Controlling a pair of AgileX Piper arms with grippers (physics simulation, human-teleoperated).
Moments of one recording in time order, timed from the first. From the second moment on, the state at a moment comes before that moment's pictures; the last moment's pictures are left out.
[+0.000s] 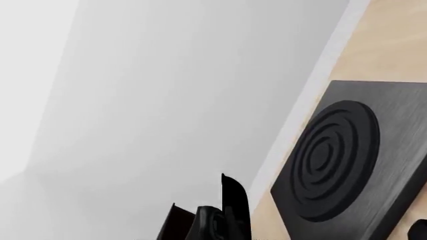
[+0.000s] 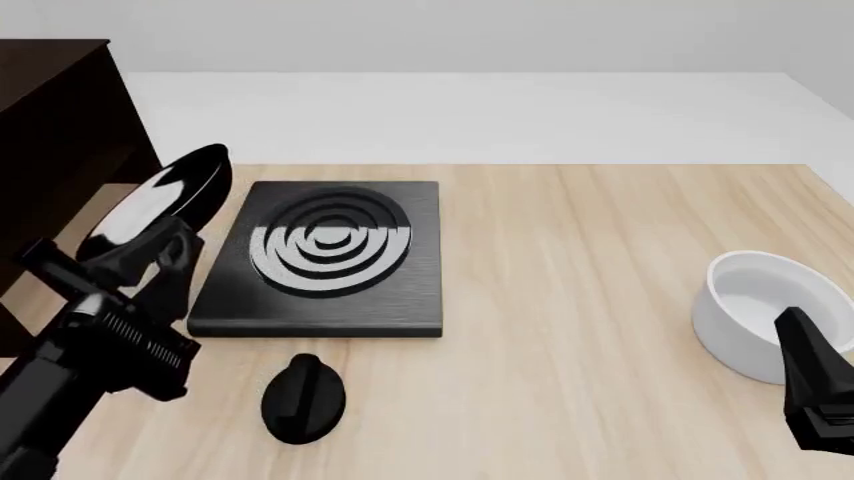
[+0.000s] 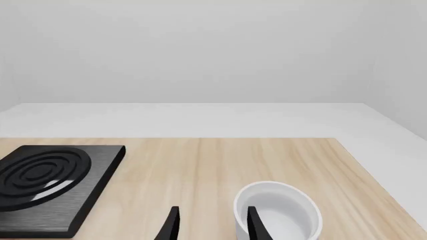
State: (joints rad) left arm -0.30 1.18 -0.05 -1.20 1.17; right arm 0.00 0.01 0.00 0.00 0.00
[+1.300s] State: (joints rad) left arm -0.20 1.22 -0.07 -1.20 1.07; right arm 0.00 0.01 0.00 0.00 0.00
